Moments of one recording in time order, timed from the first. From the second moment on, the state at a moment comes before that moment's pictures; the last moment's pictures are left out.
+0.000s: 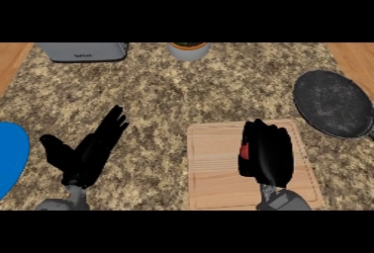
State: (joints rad) left arm -0.04 0.18 -0.16 -1.59 0.30 0.02 0.22; right arm -0.14 -0.02 0.37 -1.68 1.46 0.06 0.61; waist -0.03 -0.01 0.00
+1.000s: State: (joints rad) left arm -0.05 0.14 -0.17 -1.57 0.26 -0.01 0.22; right arm -0.17 -0.18 -0.09 -1.55 0.95 -0.32 0.31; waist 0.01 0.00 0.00
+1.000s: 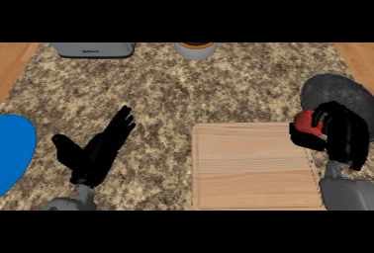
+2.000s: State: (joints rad) left arm -0.08 0.11 -0.18 -1.56 0.23 -0.02 0.22; right arm -0.61 -0.47 -0.51 -0.53 0.69 -0.76 -0.28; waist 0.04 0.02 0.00
